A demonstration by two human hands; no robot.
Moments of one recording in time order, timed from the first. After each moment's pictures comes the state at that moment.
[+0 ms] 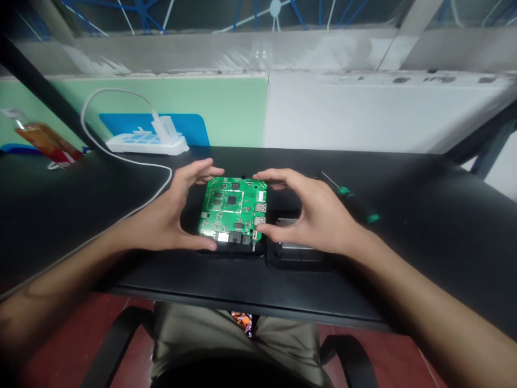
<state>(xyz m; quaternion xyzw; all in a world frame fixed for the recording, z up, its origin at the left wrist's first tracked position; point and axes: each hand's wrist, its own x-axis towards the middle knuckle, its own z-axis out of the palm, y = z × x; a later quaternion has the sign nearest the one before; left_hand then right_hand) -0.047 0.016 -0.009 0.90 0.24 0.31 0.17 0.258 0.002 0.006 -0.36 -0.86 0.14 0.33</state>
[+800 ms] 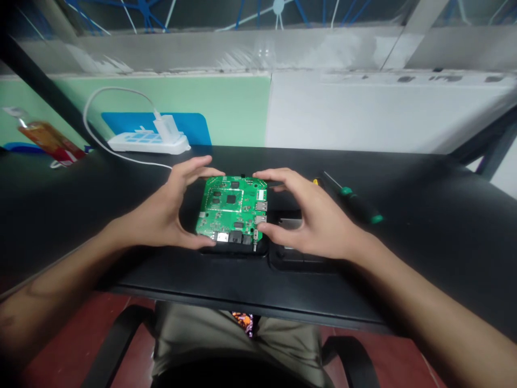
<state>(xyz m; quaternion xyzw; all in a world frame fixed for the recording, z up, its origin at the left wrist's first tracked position) -0.052 0.019 -0.005 0.91 0.24 0.30 0.15 0.254 0.001 0.003 -0.33 -0.87 0.16 0.34</state>
